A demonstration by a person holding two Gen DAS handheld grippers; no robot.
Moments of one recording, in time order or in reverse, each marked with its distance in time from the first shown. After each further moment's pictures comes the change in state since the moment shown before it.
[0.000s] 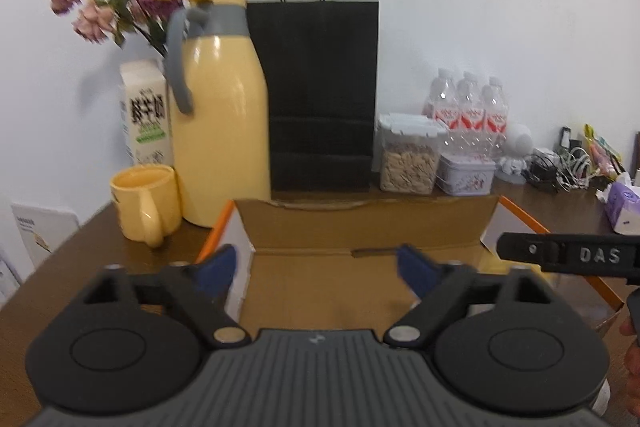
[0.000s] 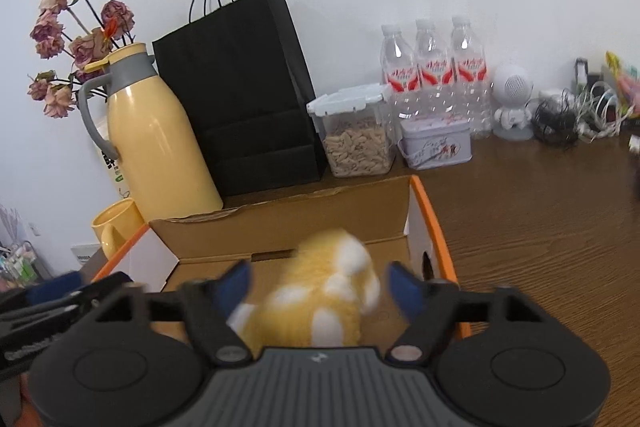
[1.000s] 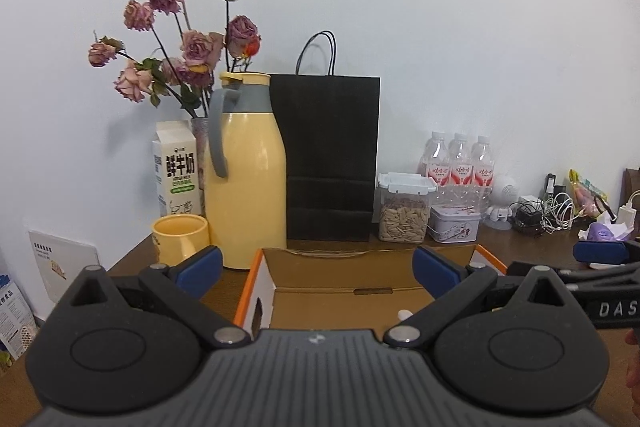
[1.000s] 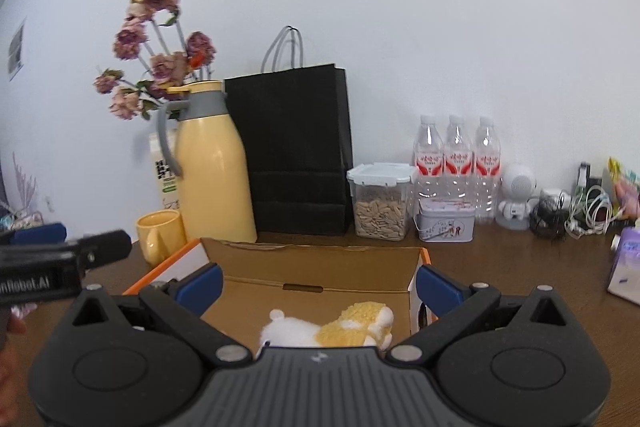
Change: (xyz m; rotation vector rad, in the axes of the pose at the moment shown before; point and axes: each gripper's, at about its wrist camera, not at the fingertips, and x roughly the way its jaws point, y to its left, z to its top) left arm -0.092 0.017 0.019 -0.024 -0.129 -0.004; right arm -0.100 0.041 0.000 -0.203 -0.142 0.039
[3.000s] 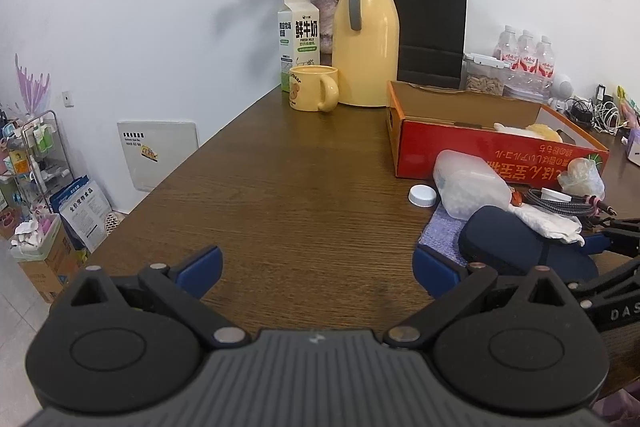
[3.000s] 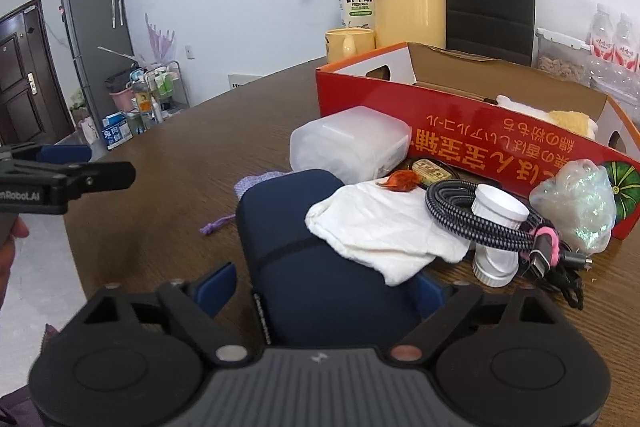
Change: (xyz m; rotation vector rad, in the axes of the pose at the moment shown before) left arm -0.144 0.097 -0.107 -0.042 0.299 0.188; right arm -0.046 0.102 -0.122 -0.164 0.397 0.406
